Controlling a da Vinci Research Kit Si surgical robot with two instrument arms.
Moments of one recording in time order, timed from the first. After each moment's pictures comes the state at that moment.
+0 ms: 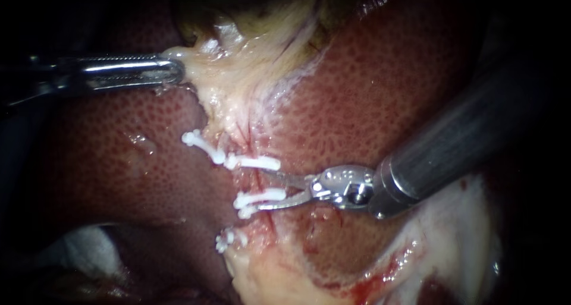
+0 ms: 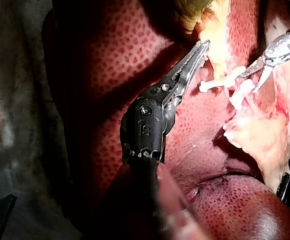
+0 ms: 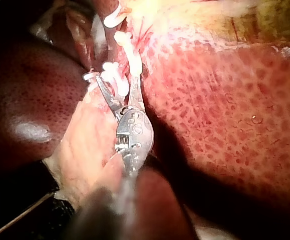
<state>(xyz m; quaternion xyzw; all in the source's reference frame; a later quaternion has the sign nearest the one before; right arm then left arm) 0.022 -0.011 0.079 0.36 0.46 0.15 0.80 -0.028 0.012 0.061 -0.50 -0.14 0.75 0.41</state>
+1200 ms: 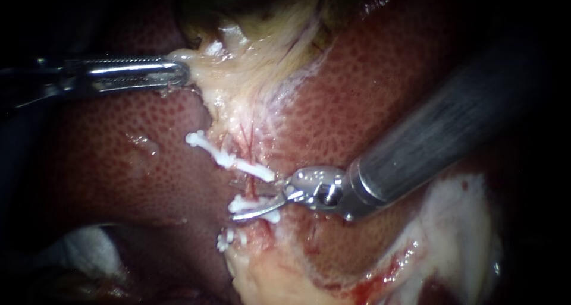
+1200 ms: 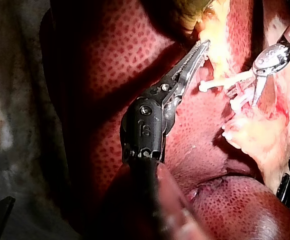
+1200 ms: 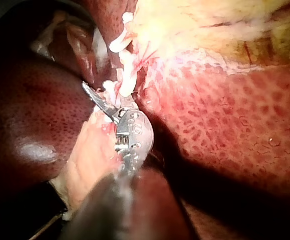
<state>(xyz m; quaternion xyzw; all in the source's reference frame) 0.026 -0.010 0.080 0.41 0.50 0.16 0.75 -0.029 0.011 0.061 -0.50 -0.14 0.75 0.41</state>
